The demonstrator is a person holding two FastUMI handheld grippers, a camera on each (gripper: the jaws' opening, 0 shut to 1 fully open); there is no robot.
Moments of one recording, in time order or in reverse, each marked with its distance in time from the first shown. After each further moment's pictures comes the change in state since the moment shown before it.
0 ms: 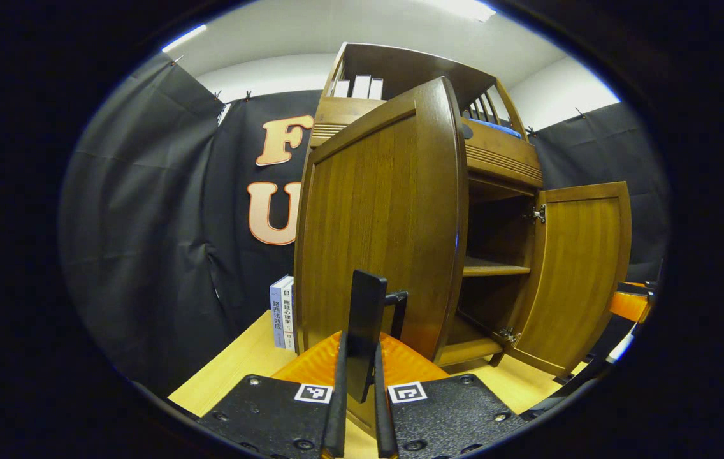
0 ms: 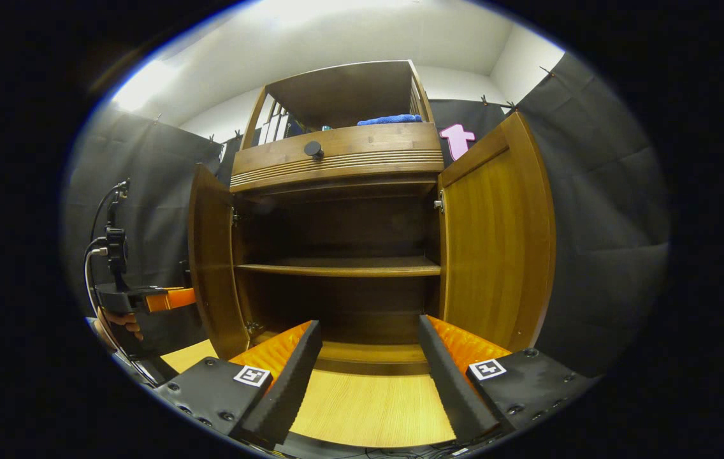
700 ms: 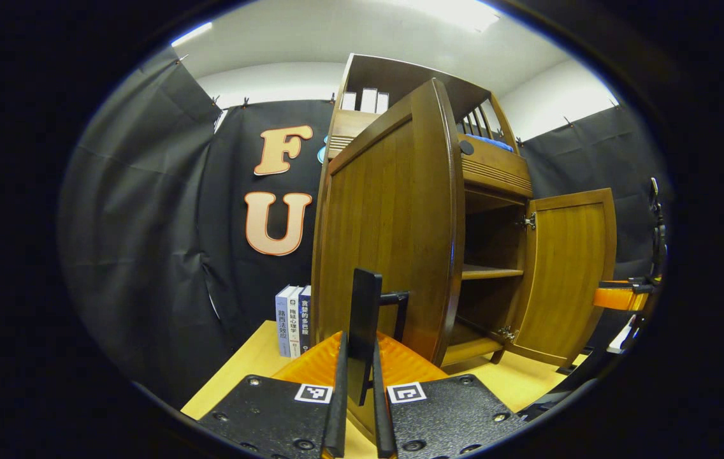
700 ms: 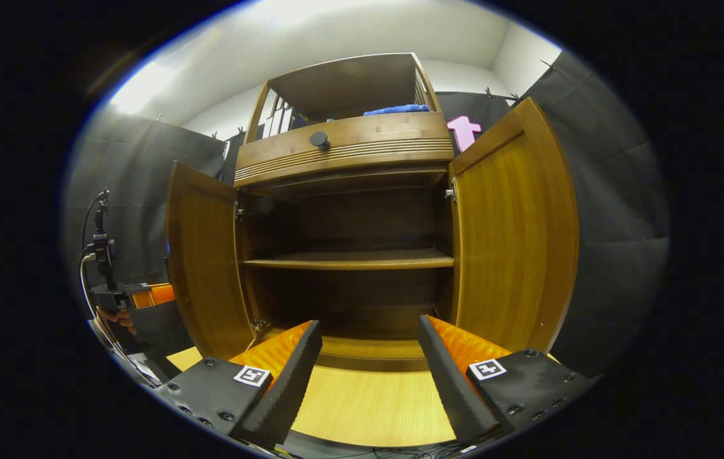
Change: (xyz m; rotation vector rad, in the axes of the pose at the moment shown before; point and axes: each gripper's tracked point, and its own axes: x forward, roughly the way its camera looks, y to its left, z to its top) left arm -0.013 0.048 0.003 0.009 -0.054 -0.066; right arm 0.013 0.013 -0.013 0.014 0.027 0.033
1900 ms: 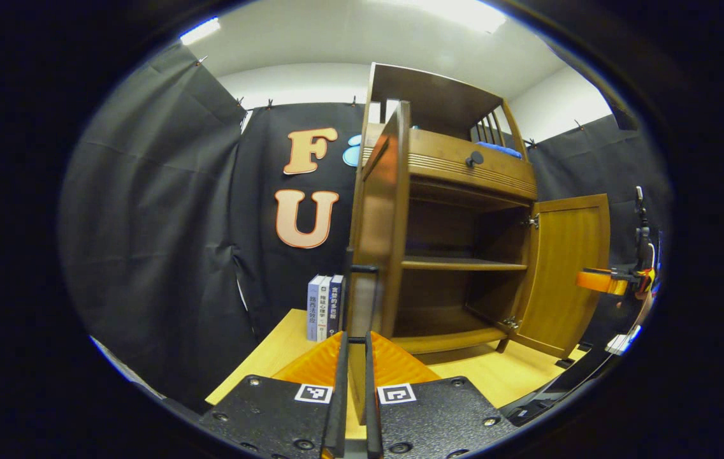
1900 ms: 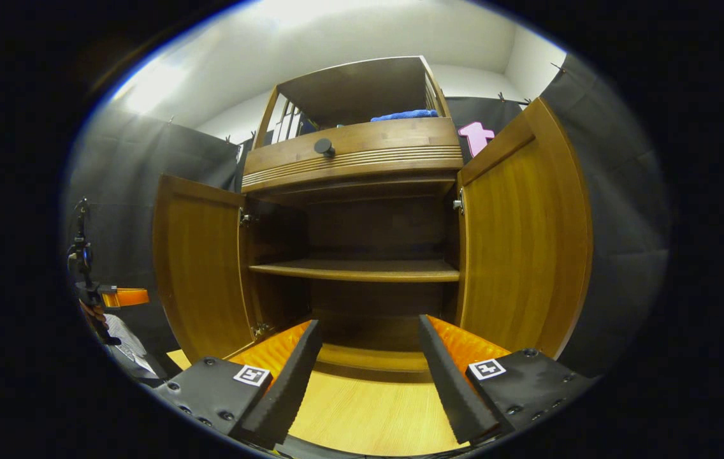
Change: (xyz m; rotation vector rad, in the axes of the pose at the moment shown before) left arm -0.094 0.001 0.010 -0.011 0.006 0.065; right arm 0.010 -0.022 0.023 -0.009 -0.058 0.069
